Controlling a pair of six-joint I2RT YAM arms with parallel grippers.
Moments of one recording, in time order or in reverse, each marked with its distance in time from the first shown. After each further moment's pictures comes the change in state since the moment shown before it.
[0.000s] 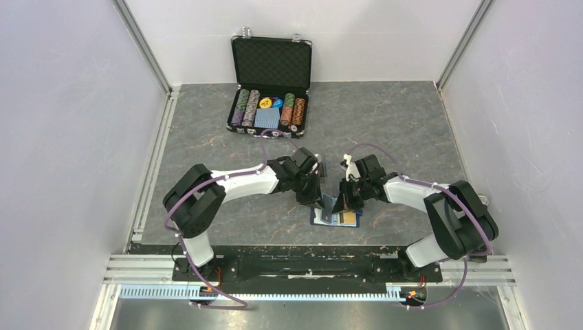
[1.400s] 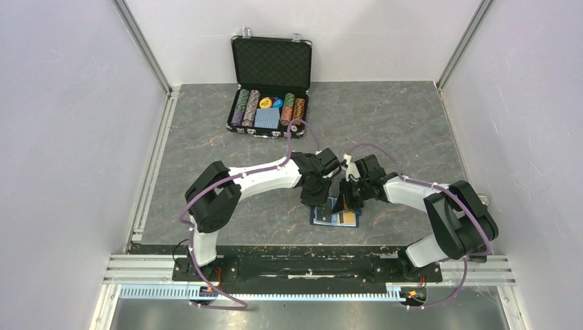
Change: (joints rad) left arm -0.113 0.147 0.335 -0.437 -0.230 0.219; right arm 0.000 0.000 0.000 0.000 0.000 0.000
